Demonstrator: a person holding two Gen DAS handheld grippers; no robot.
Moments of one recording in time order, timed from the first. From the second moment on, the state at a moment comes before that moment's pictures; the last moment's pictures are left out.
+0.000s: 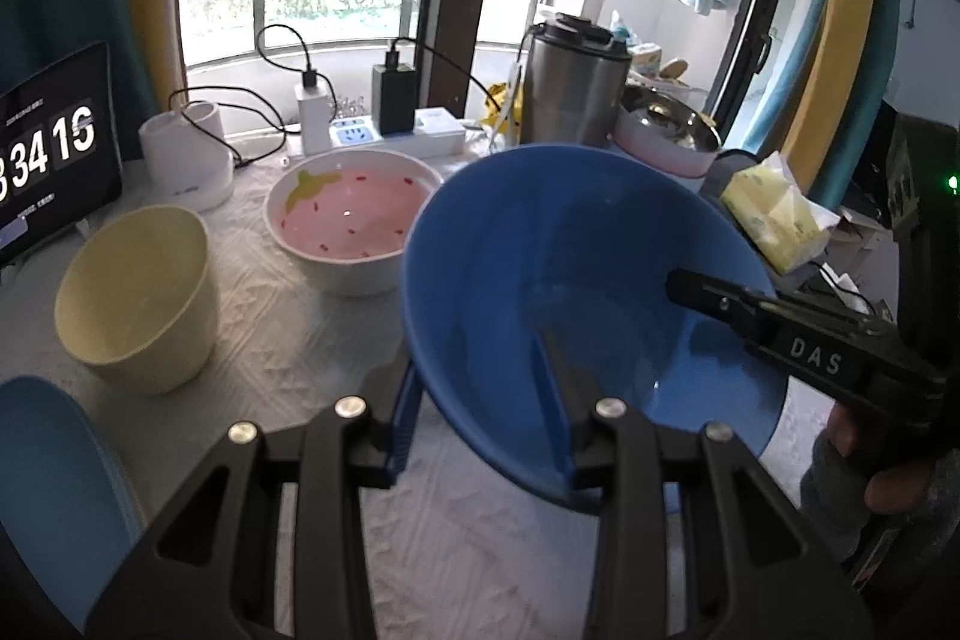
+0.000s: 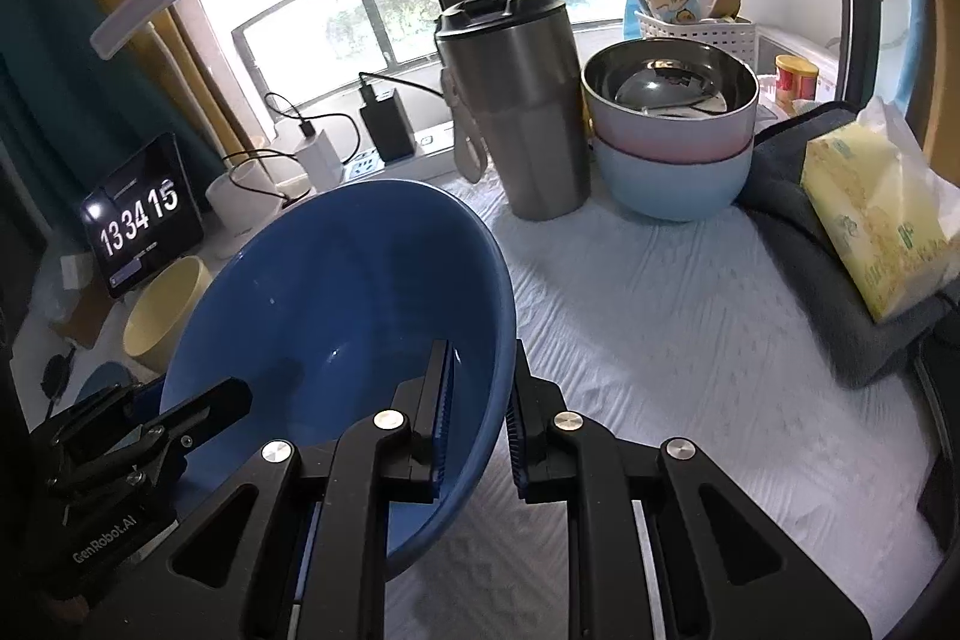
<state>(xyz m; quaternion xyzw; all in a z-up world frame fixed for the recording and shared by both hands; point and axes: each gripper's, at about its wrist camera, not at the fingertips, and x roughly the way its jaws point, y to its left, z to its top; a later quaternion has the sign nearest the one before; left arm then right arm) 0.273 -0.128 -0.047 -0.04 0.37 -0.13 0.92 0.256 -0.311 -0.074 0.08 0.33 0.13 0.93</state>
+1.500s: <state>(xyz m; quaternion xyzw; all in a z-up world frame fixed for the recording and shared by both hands) 0.188 -0.028 -0.051 -0.07 0.38 -0.10 0.91 0.189 -0.231 -0.089 0.06 0.39 0.15 0.90</state>
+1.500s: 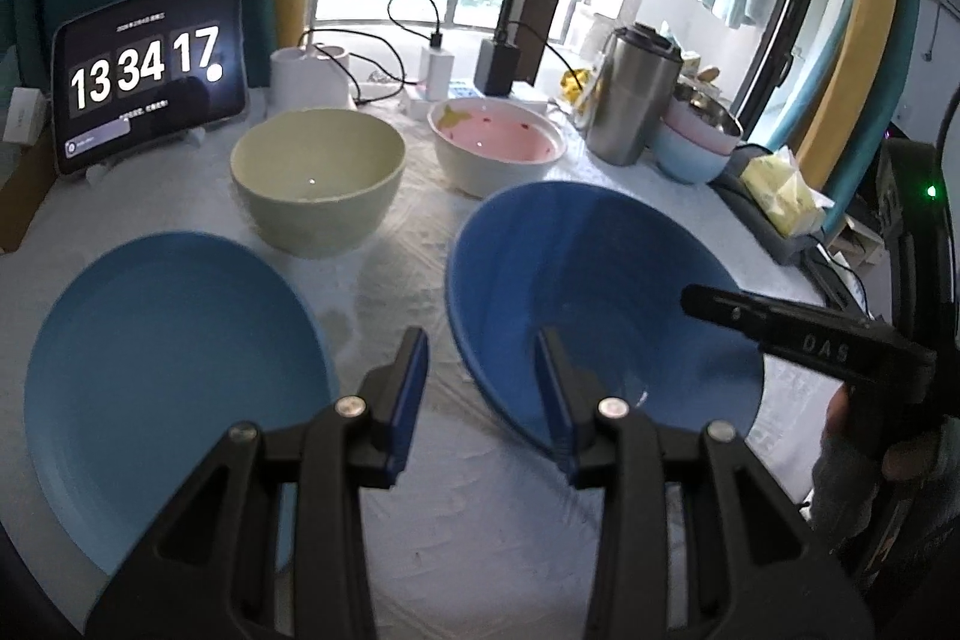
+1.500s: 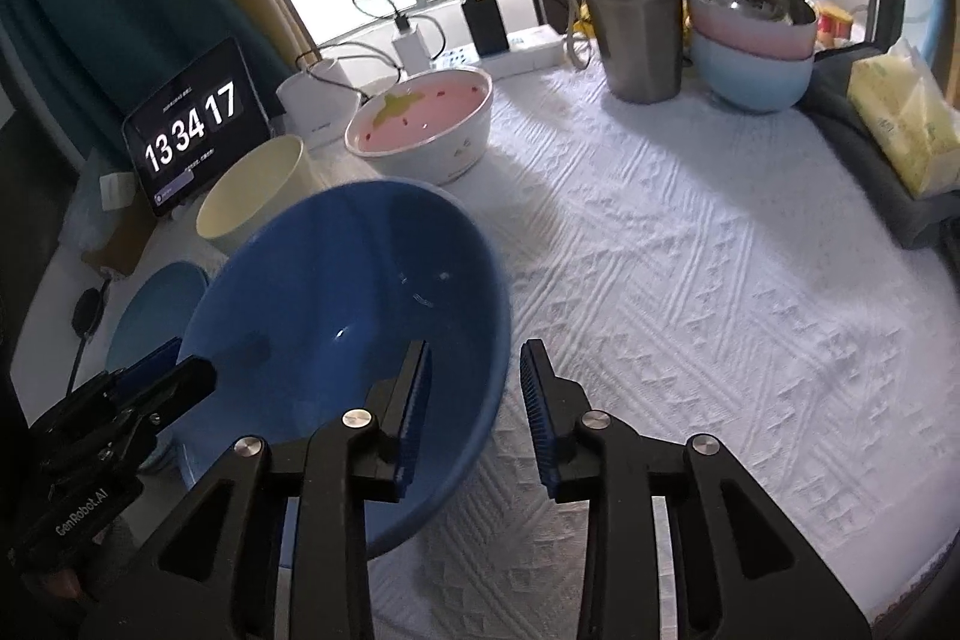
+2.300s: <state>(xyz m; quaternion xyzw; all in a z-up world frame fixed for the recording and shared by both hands) 0.193 0.036 -0.023 -0.10 0.34 -0.05 0.93 0.193 -0.205 -0.033 0.04 0.34 0.16 0.93</state>
